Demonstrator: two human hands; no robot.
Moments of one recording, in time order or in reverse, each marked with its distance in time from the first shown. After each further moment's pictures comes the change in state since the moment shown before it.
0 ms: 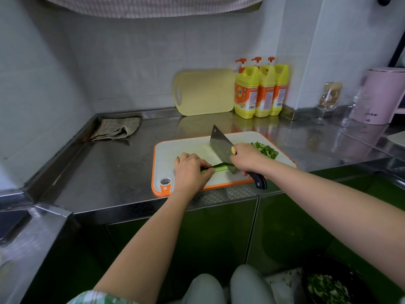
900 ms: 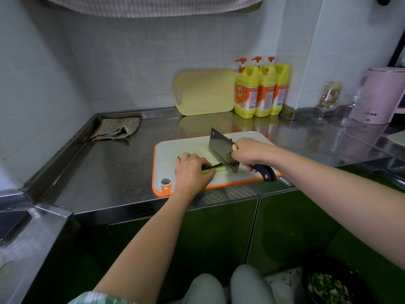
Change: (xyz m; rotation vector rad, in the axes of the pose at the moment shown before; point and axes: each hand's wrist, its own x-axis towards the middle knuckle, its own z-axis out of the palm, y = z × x) left_hand 0.000 -0.002 0.002 0.019 0.009 0.022; right_hand -0.009 -0.010 -0.023 -0.025 -0.127 0.015
